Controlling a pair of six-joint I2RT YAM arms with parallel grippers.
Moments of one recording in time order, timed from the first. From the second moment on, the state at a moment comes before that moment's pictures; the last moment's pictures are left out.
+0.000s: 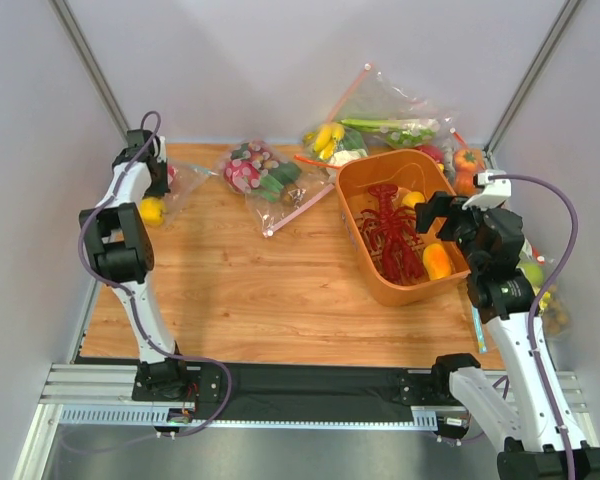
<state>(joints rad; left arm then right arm) 0.18 2.14 1.79 -0.58 -0.11 0.12 0.11 0.78 0.87 -0.27 -0.01 0.20</state>
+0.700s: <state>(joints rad) 0.03 1.27 1.13 -0.80 0.06 -0.06 0.15 0.92 0.96 -0.28 -0.20 0.28</state>
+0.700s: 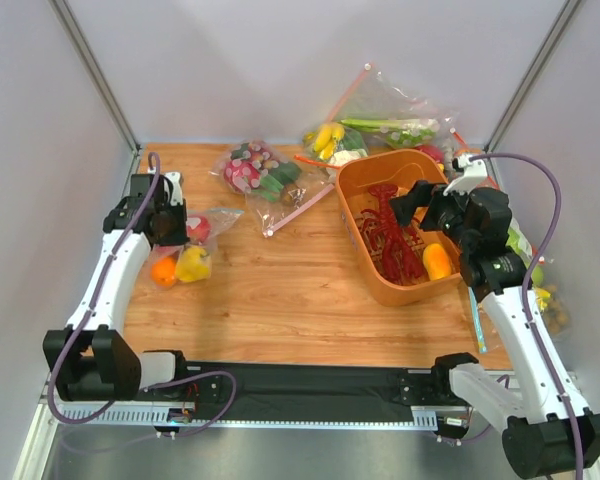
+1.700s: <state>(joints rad) -0.27 0.72 0.79 -0.79 0.14 -0.51 0.80 1.40 0.96 -0.07 -0.20 0.71</state>
